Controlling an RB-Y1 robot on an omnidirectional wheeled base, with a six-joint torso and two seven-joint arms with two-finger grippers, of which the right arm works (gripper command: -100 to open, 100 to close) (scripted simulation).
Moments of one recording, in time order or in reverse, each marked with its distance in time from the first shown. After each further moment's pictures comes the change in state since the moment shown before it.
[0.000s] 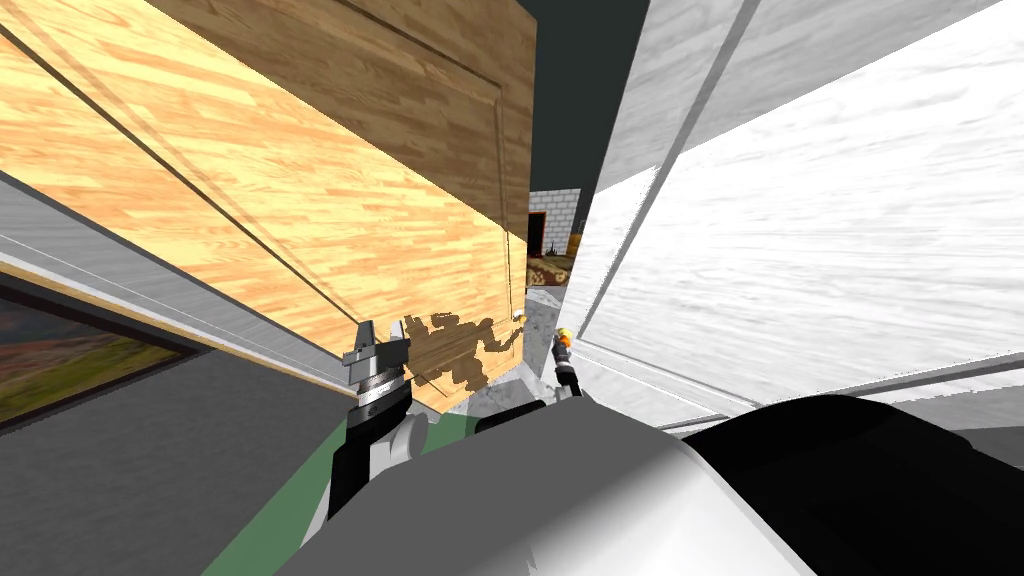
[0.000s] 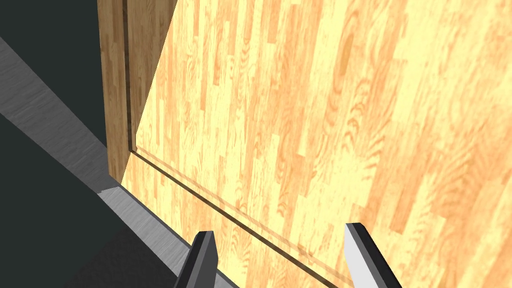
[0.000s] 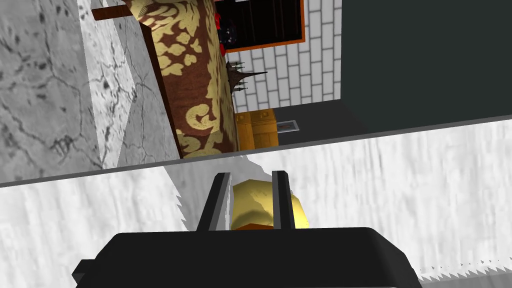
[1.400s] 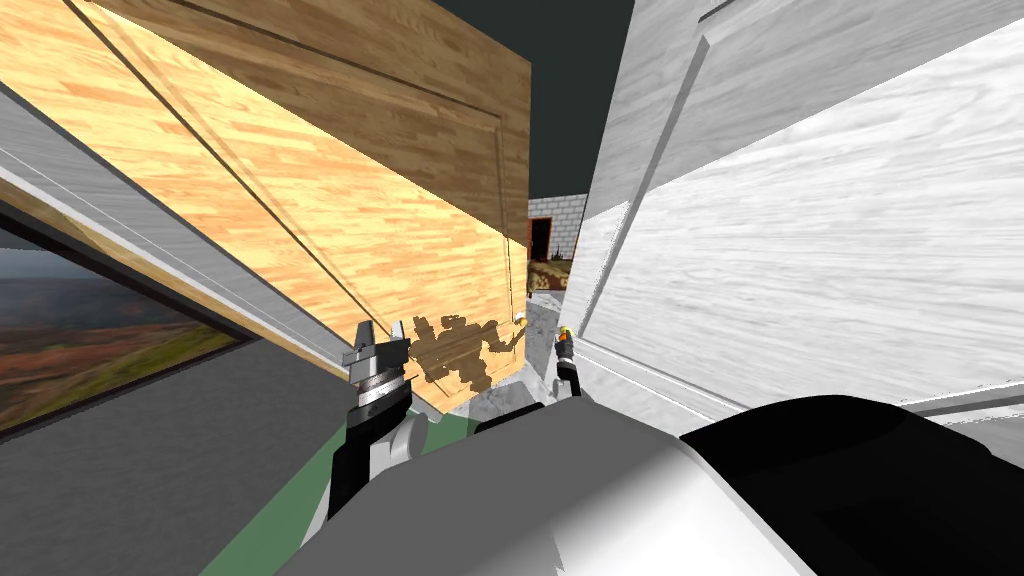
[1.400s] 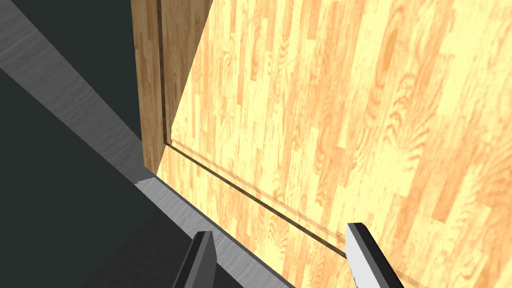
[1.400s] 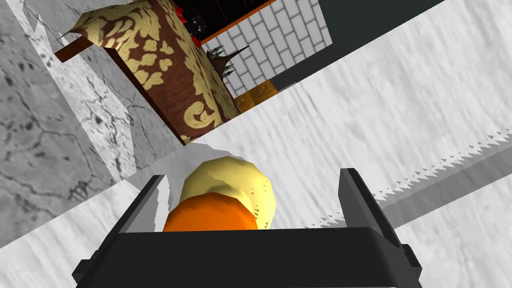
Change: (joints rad) arm -0.031 0.008 -0.016 -0.010 -0.202 -0.041 -0.184
